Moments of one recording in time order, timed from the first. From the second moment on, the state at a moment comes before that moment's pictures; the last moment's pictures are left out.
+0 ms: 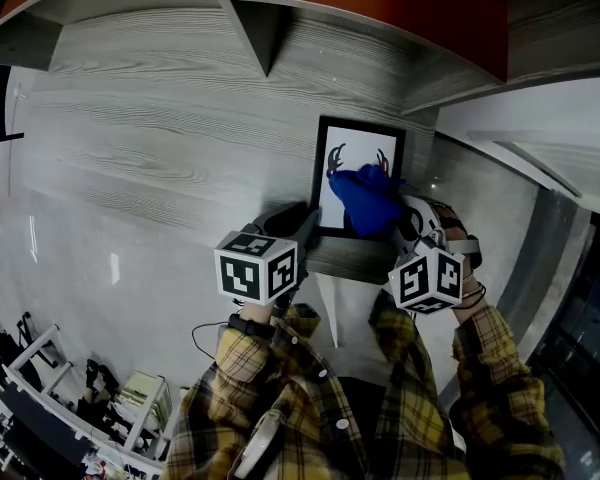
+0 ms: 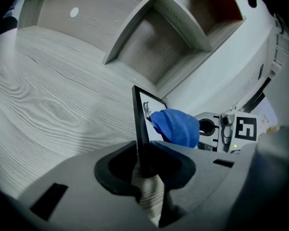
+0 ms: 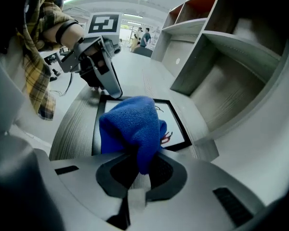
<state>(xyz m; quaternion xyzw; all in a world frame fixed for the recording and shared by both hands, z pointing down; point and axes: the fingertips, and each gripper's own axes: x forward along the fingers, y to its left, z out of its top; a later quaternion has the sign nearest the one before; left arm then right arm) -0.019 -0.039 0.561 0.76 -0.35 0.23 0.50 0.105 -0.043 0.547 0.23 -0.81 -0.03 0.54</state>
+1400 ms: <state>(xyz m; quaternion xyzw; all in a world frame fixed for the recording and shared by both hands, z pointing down) 0.013 -0.099 0.228 0.91 -0.33 0.01 0.24 0.097 -0.087 0.200 0.43 -0.90 0.09 0.04</state>
